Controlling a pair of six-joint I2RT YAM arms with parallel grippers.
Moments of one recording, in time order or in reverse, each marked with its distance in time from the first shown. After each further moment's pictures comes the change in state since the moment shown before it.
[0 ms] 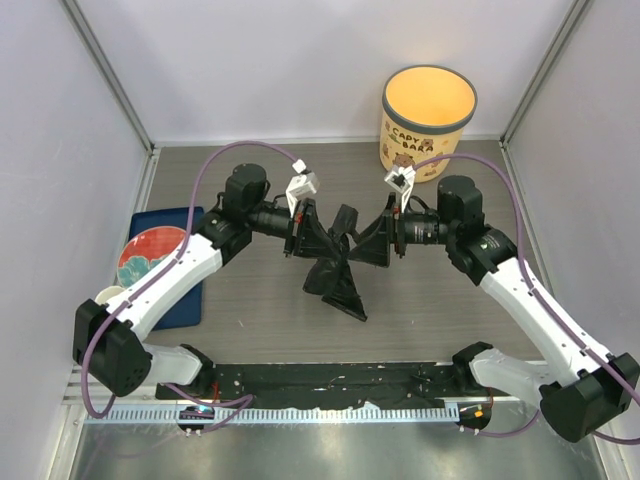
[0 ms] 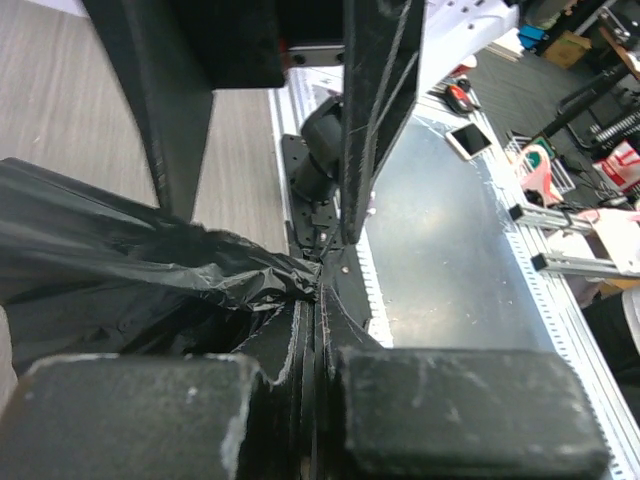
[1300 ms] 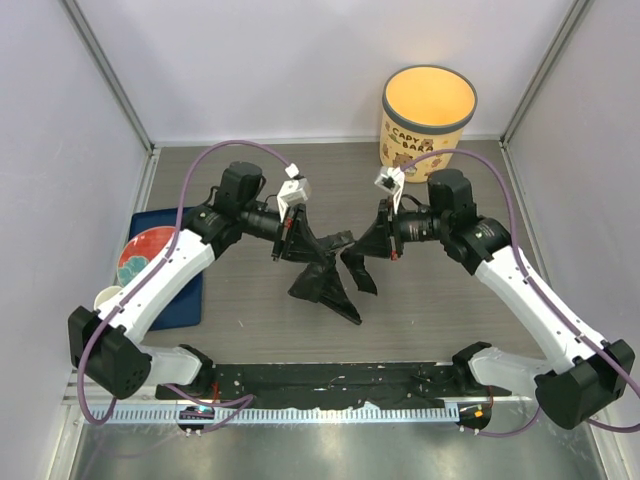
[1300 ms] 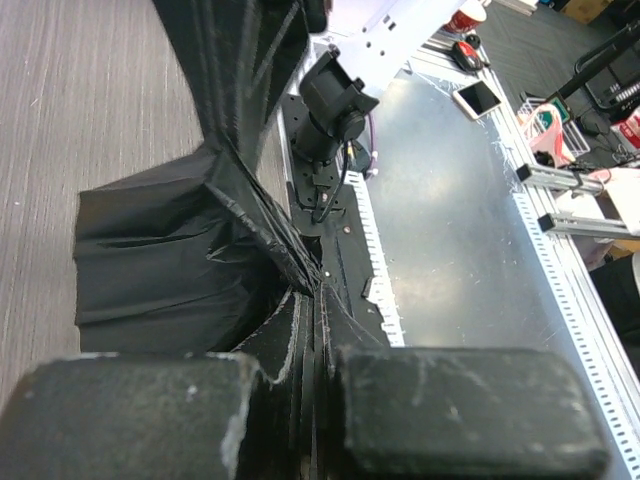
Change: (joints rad) left arm 0.051 -0.016 0.082 -0.353 0.052 0.279; right arm 0.008 0.065 0.064 -0.154 -0.034 -0.182
